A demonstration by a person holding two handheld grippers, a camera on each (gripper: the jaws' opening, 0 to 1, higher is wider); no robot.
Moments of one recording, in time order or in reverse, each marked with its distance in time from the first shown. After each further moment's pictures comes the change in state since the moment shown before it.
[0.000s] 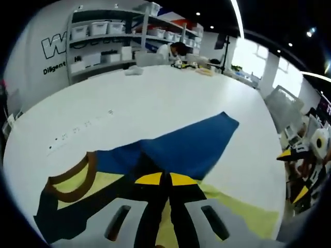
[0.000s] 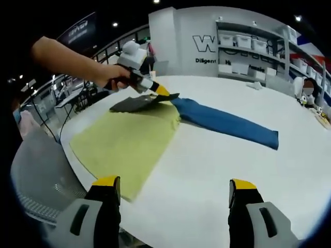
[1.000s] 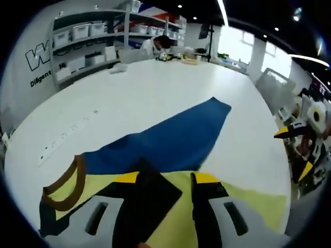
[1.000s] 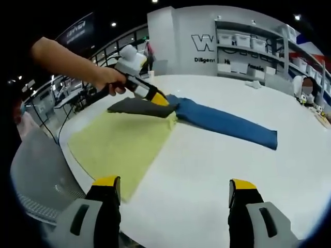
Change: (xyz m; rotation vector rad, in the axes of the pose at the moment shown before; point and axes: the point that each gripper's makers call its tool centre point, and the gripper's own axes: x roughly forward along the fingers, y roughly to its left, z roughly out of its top) left arm 0.005 -0.008 -0.016 0.138 0.050 -0.055; right arm 0.005 -0.009 0.005 0.001 0.002 -0.002
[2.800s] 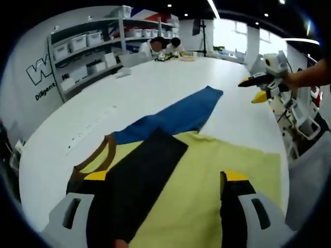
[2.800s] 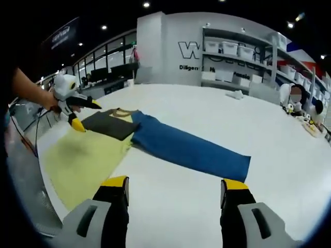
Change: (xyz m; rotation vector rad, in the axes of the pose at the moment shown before) left arm -0.091 0.016 -0.049 0.086 0.004 0.053; right arm 0.021 -0.112 0.058 -0.001 -0.054 -0.147
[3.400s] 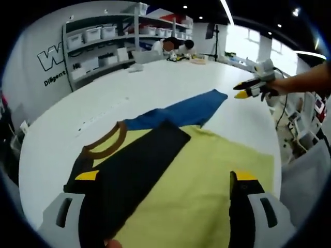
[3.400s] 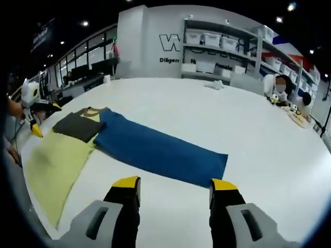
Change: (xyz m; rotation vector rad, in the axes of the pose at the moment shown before) left arm -0.034 0.004 -0.020 -0.095 0.005 0.029; right arm 0.029 -0.067 -0.004 0.074 0.062 -0.156
